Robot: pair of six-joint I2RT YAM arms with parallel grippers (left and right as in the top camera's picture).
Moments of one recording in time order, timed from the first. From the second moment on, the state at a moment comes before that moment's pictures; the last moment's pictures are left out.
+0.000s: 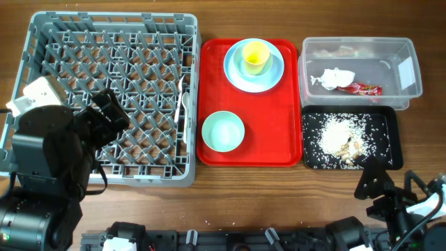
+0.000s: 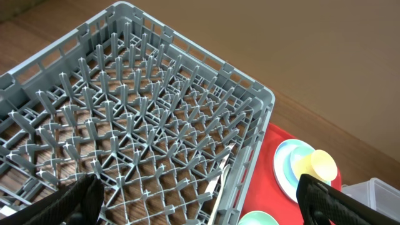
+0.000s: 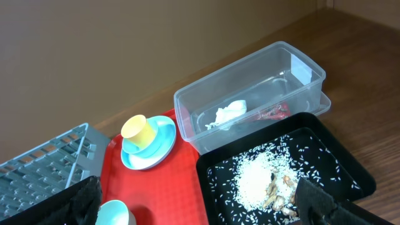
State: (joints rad) left arm -0.16 0.91 1.44 -1.13 -0.30 -0.59; right arm 0.29 0.25 1.01 -1.11 0.36 0.55
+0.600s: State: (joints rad) left arm -0.17 1.03 1.44 -1.19 0.07 -0.60; right arm 0.29 0.25 1.01 -1.11 0.36 0.55
